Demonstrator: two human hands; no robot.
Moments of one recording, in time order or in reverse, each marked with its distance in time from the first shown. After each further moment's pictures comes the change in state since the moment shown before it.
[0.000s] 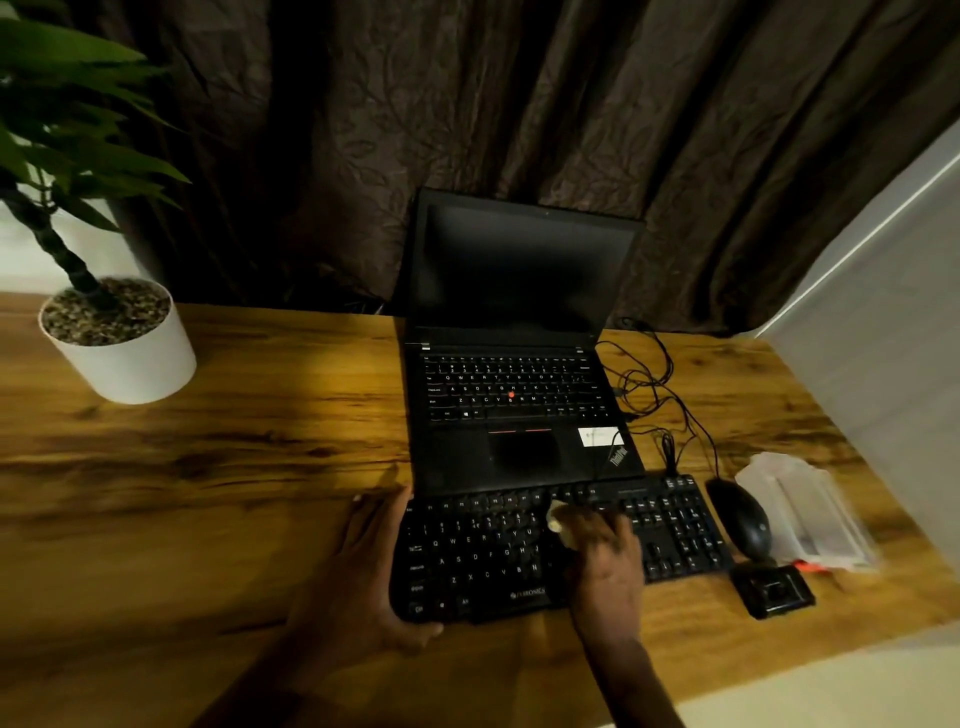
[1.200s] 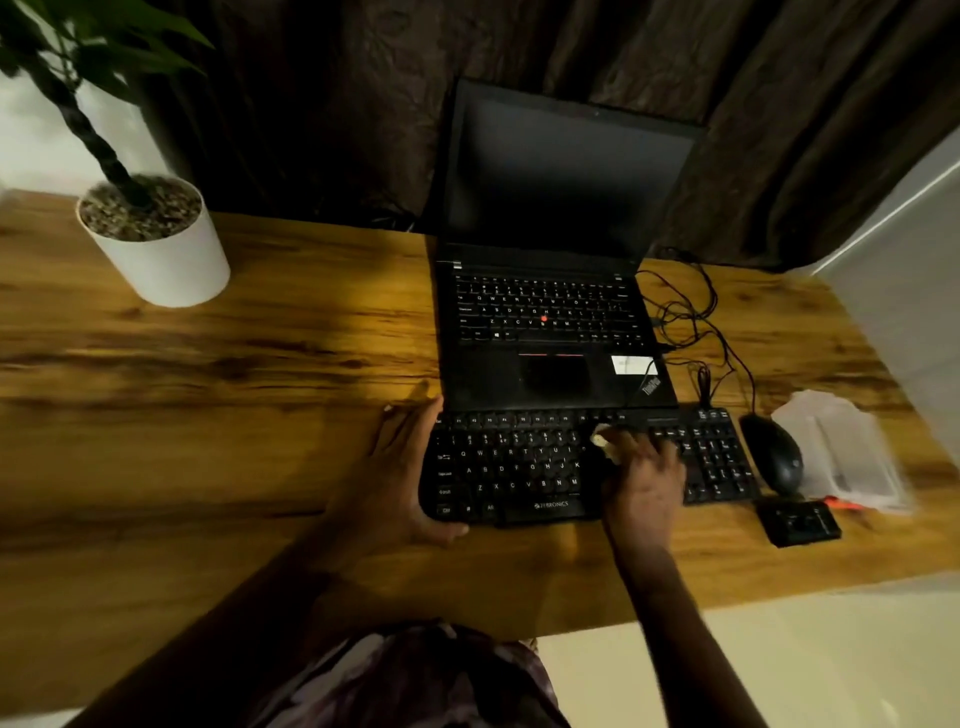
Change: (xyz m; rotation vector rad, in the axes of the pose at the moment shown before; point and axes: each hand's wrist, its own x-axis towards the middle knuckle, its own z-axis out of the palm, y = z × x) left_hand 0.000 0.004 -0.004 0.004 -0.002 0.003; right_hand 0.000 0.007 -0.002 -0.088 0.079 0.034
